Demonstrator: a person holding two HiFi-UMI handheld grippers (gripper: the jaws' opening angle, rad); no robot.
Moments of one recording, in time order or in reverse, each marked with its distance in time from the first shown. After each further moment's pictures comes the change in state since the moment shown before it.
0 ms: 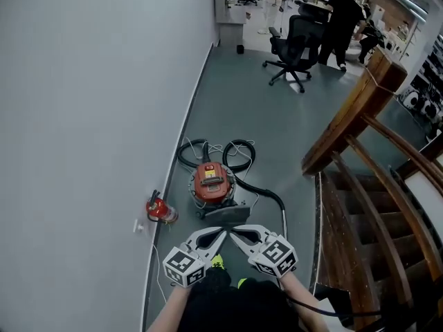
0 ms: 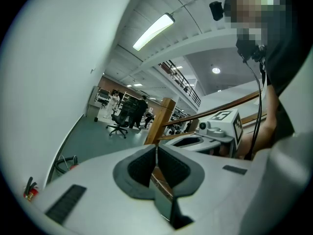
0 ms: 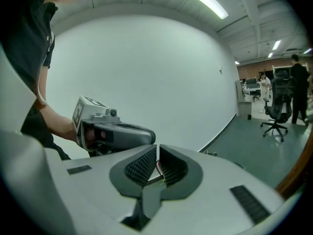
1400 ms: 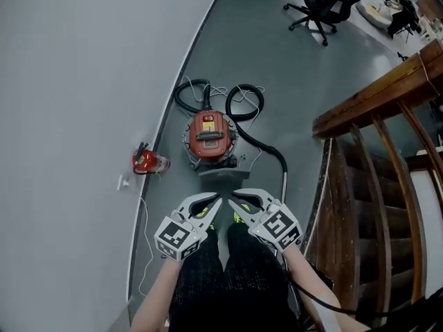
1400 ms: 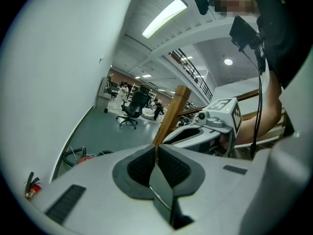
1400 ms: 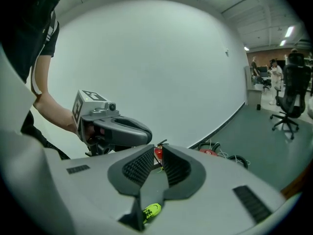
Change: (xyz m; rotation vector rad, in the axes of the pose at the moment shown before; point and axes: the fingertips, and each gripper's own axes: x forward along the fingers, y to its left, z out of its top) left arm 0.074 0.070 -0.052 -0.019 0.106 0.103; right arm 0.041 -0.095 -0.051 -0.007 0.136 0.103
